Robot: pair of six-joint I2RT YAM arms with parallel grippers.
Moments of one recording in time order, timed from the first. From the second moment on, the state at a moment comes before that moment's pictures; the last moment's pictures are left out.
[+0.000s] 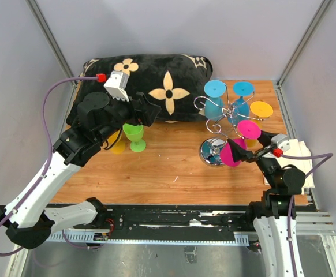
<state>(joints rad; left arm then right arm) -0.69 1.05 1.38 -0.47 -0.14 -0.37 -0.03 0.26 0.37 0.22 -0.52 0.14</state>
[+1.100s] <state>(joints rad) -0.69 1.05 1.33 -0.47 -0.14 -0.39 -0.04 0.18 0.37 0.13 -0.63 0.16</state>
